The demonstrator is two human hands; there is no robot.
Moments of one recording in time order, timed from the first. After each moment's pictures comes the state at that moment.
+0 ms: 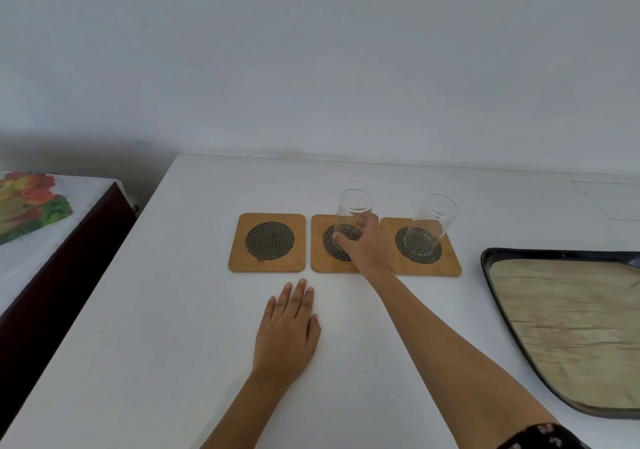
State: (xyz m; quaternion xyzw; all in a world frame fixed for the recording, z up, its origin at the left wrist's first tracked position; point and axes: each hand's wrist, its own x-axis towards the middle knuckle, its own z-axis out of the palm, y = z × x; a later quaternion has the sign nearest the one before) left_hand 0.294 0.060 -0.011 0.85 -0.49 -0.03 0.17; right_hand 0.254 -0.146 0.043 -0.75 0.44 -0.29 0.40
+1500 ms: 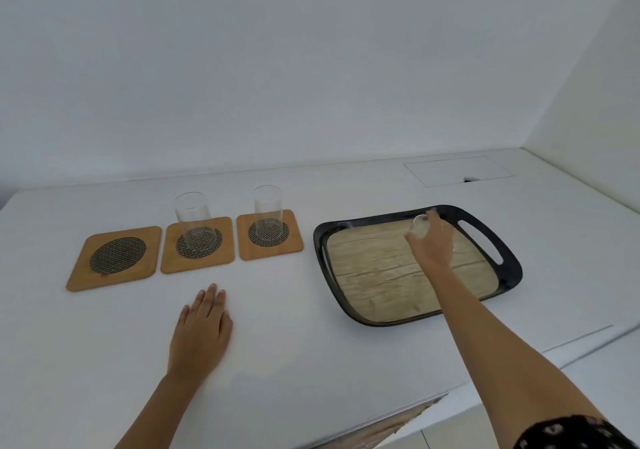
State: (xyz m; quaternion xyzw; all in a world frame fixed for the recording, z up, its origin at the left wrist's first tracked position) left_hand 0.168 0.013 0.013 0.85 -0.51 -0.05 0.15; right_hand -0.134 -0.270 0.101 -0.65 0.66 -0.30 0.20
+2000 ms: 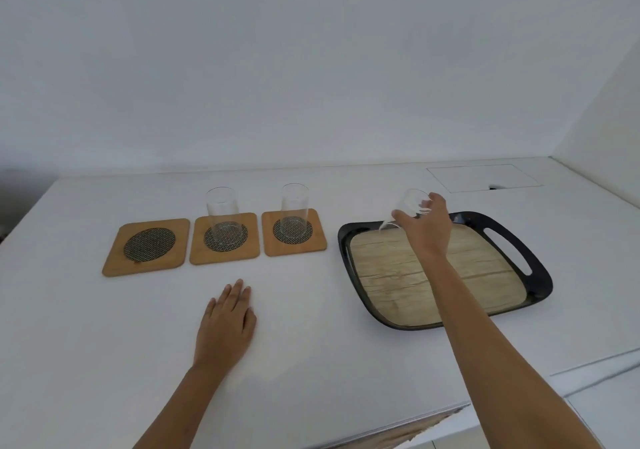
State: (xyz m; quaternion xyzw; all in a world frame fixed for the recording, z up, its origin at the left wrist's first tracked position) left_hand 0.176 0.020 0.010 0.84 -0.51 -0.05 0.18; right_hand -0.061 -0.239 0.138 -0.63 0.56 -0.46 0.28
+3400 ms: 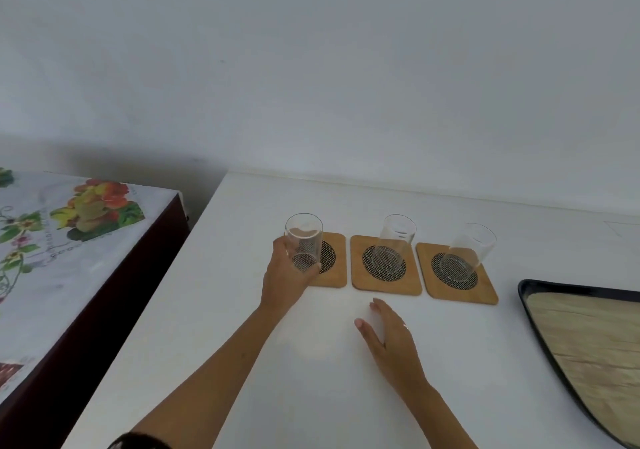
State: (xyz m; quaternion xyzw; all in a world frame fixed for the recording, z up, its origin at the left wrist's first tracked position) left_hand 0.409 0.054 0.048 0.77 -0.30 -0.12 0.55; right_hand 0.195 -0.020 0.021 -0.83 0.37 -0.18 0.37
